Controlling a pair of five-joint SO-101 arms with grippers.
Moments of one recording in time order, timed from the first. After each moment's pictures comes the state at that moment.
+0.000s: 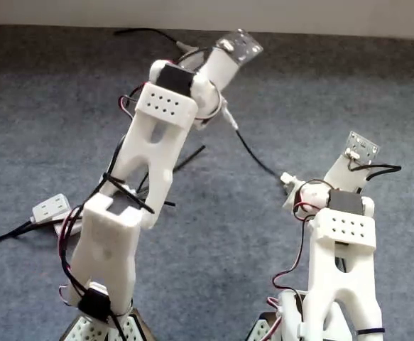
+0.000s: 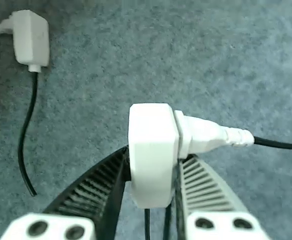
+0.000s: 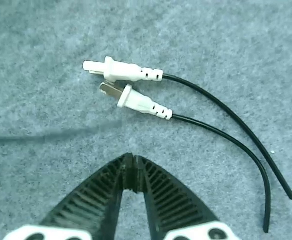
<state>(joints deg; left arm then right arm) 16.0 37.8 -55.3 86.6 -22.5 7.0 -38.3 51.6 63.8 -19.4</state>
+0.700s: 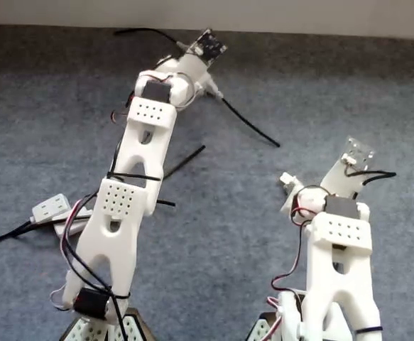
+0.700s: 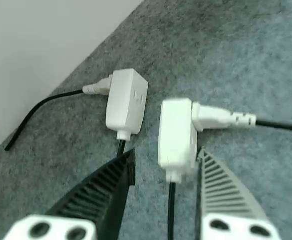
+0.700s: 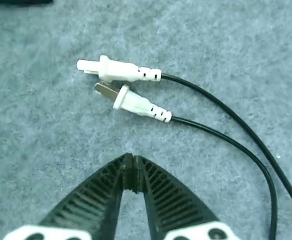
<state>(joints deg) 7.1 72.4 -80.7 58.1 -31.4 7.1 -38.3 56.4 58.1 -19.4</state>
